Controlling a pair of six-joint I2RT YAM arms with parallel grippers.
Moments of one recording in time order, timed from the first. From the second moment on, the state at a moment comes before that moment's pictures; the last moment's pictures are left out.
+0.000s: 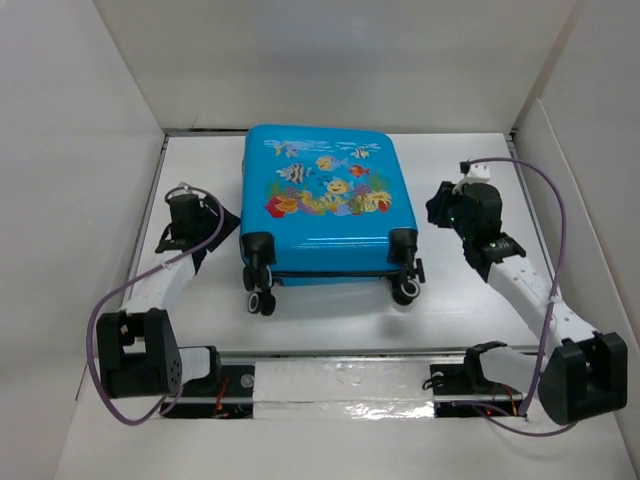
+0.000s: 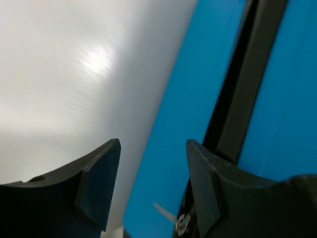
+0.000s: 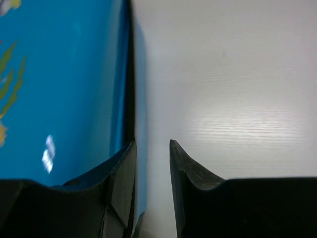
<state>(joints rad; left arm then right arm) 0.05 1.28 0.73 -0.13 0.11 -0.74 0.25 1.11 0.78 -0.02 0.05 0.28</state>
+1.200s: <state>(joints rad) -0.71 0.69 0.37 -0.36 -0.32 -0.91 0.27 2.27 2.18 -0.43 -0.12 0.13</state>
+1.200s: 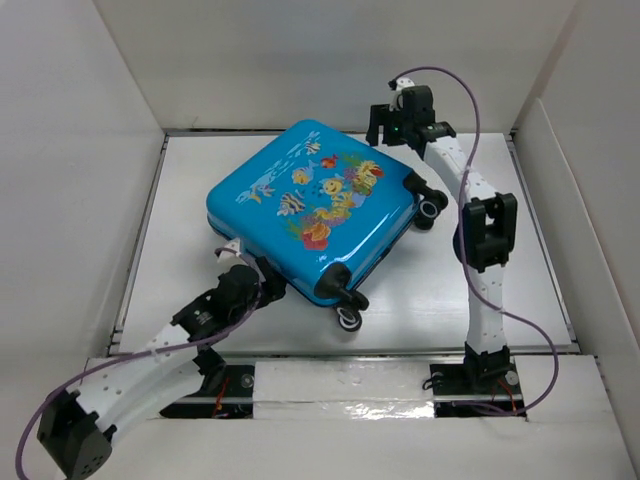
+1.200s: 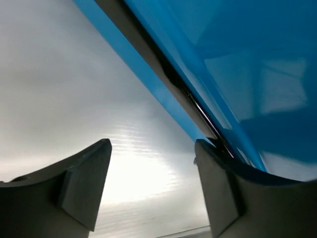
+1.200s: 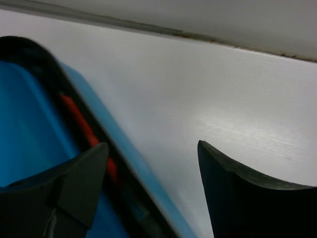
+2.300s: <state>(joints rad) 0.10 1.86 1.59 -0.27 -0.01 -0.60 0.36 0.83 0.55 -0.09 0.02 0.35</state>
